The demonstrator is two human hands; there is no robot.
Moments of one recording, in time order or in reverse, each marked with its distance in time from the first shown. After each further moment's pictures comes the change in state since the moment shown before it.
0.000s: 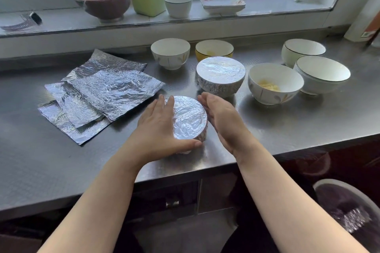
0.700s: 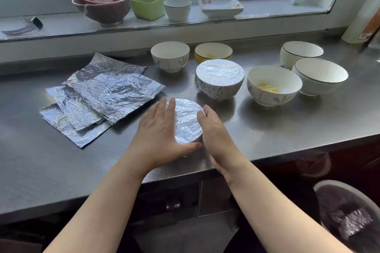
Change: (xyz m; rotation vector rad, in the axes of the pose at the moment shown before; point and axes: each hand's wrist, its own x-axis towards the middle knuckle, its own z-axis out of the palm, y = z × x) left_hand 0.005 -0.010 0.020 0.137 0.139 0.037; right_hand -0.014 0.031 0.025 -0.015 -0.008 -0.041
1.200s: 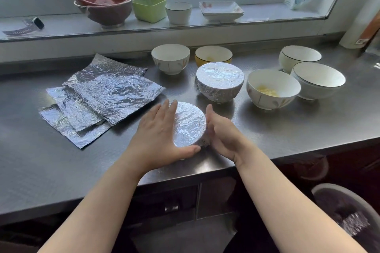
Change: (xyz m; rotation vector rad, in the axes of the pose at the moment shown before) left_hand 0.002 -0.009 0.001 0.012 -0.007 0.059; right_hand 0.025 -0.005 -0.028 0.170 -0.171 0.253
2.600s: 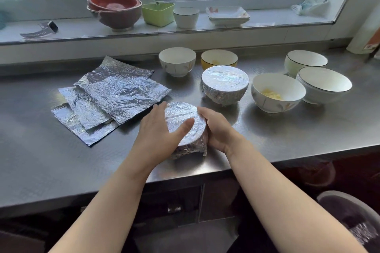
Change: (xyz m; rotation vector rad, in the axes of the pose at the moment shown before) left_hand -0.011 0.015 -0.021 -0.440 0.099 -0.283; right_hand 0.027 -0.001 0.018 0.076 0.018 0.070
